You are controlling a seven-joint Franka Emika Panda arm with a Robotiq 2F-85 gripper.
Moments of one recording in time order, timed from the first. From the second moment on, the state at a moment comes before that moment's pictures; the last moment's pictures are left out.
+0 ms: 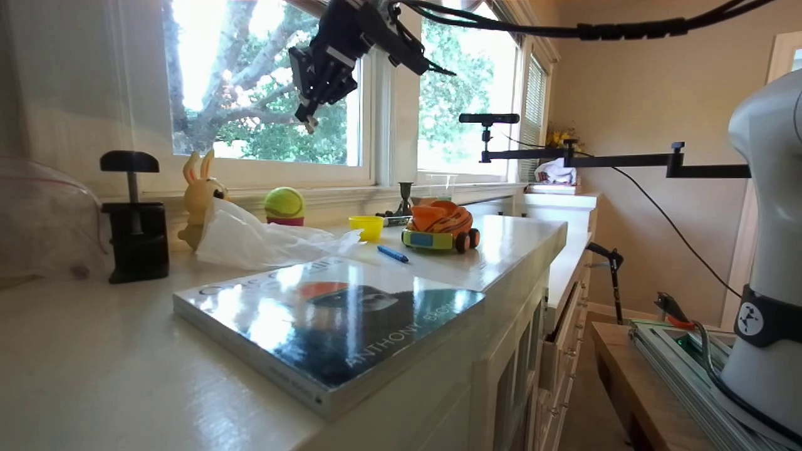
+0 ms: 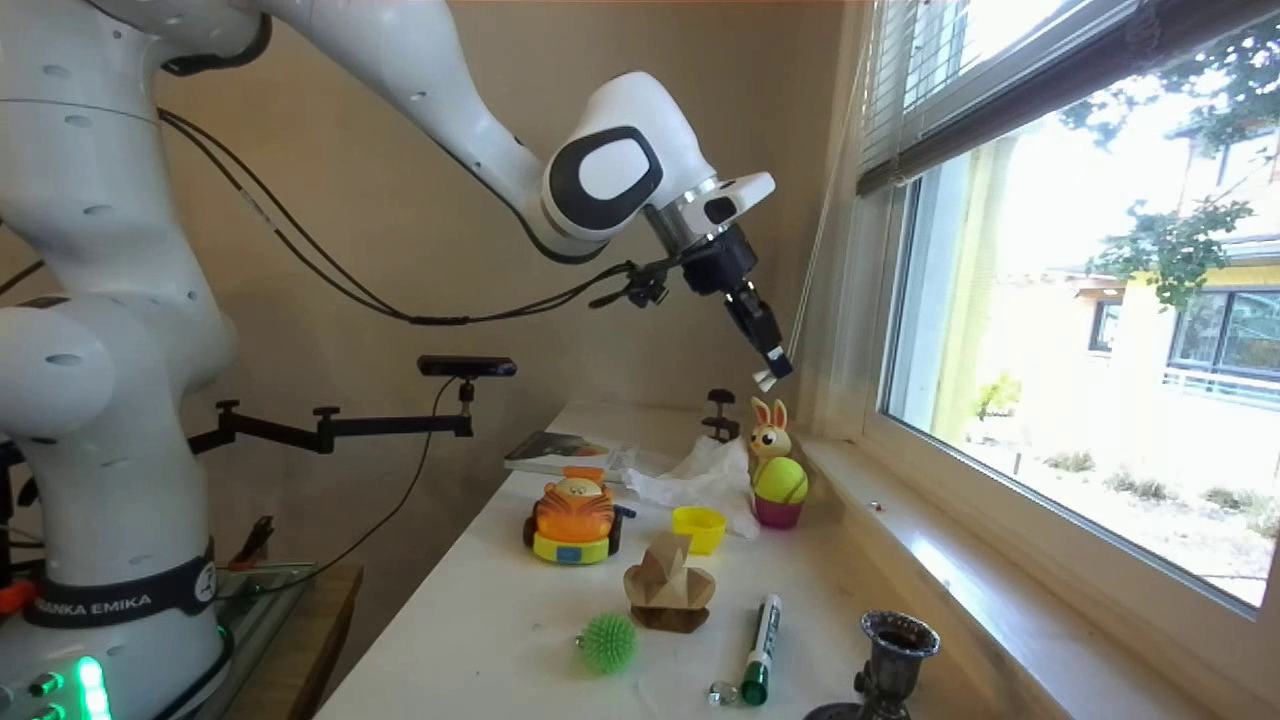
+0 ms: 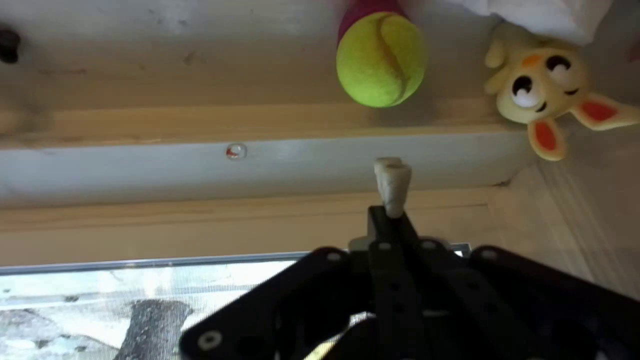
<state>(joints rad) 0.05 -0.16 -0.09 -2.28 -0.23 2.78 0.42</state>
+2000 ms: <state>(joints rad) -0.04 -0.33 -0.09 -2.36 -0.05 2.32 0.16</state>
